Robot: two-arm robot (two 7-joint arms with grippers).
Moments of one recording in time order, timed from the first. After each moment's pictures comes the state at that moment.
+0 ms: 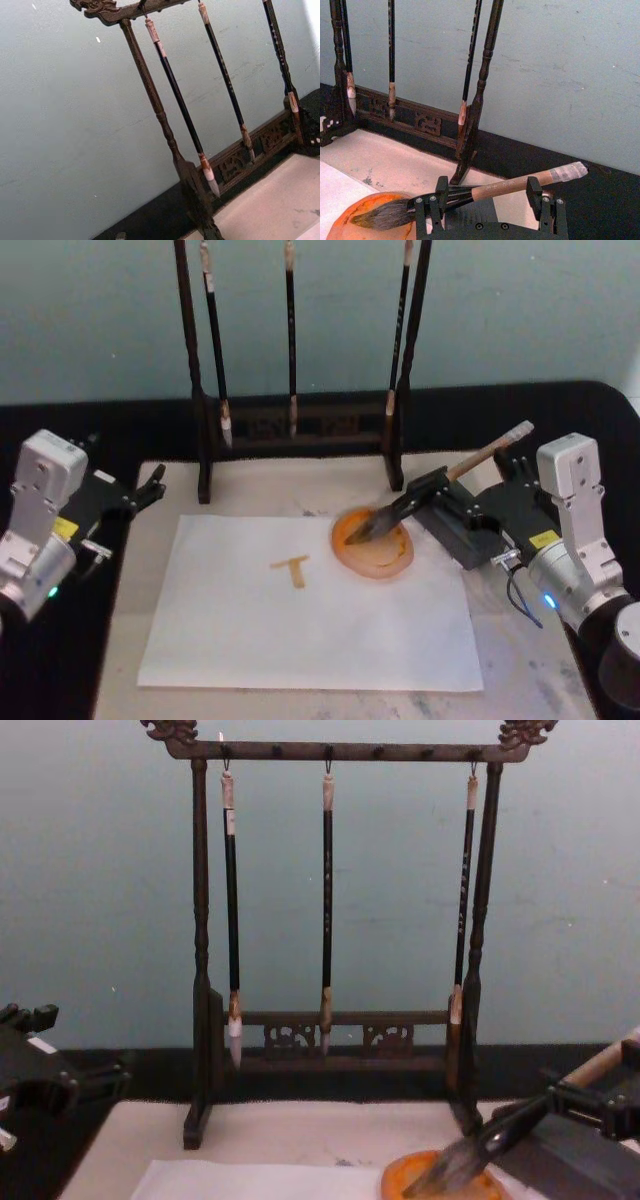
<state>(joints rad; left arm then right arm) -0.20 0.60 0.45 -1.41 -0.25 -0.12 0.03 0.20 0.55 -0.56 -1.45 0.40 -0.13 -0.10</state>
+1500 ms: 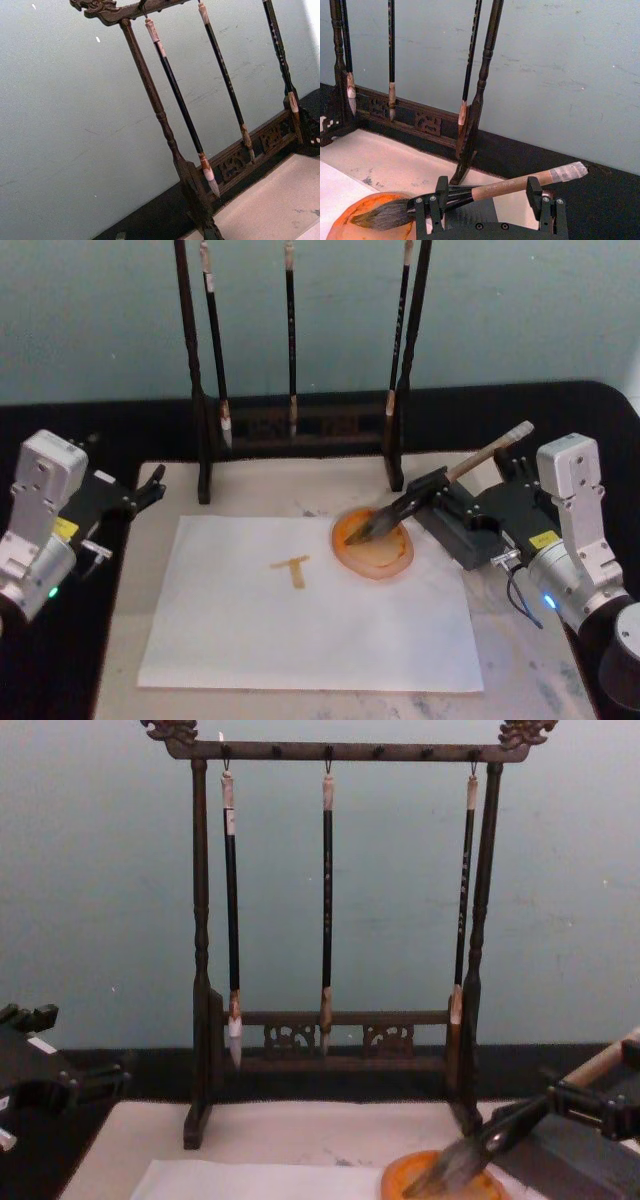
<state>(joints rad) -0.20 0.60 0.45 -1.41 -0.25 -0.12 0.03 0.20 0.55 -0.56 -1.45 0.40 -0.13 -0.10</state>
